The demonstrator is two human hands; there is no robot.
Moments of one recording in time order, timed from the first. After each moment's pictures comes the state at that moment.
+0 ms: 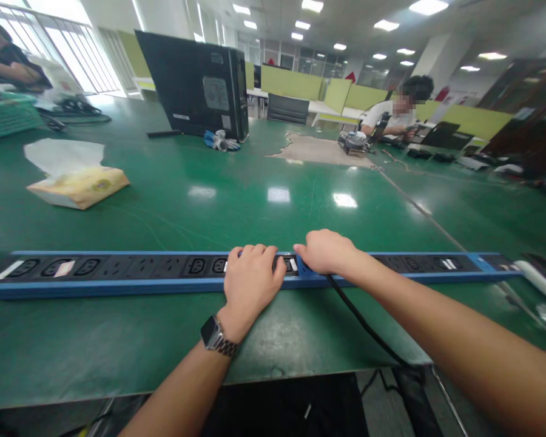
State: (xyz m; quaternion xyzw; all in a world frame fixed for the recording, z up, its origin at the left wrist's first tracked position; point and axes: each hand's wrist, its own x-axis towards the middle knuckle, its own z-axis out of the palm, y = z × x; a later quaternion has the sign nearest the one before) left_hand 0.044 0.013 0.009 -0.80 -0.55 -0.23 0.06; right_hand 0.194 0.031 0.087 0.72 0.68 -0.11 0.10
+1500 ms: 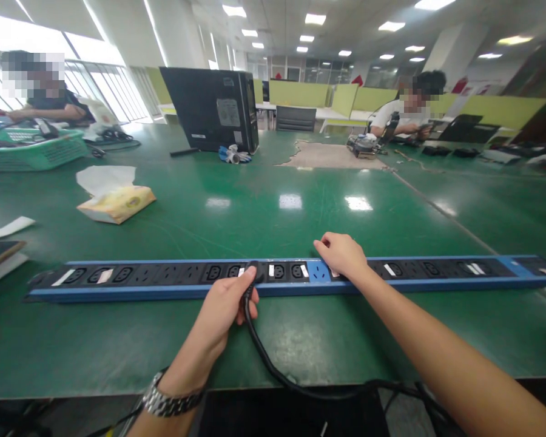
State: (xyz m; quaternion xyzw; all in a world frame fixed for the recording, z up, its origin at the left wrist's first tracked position) left_hand -0.008 -0.019 0.032 -0.46 -0.60 -0.37 -0.54; right_hand 0.233 0.050 0.025 0.75 0.65 -0.07 -0.09
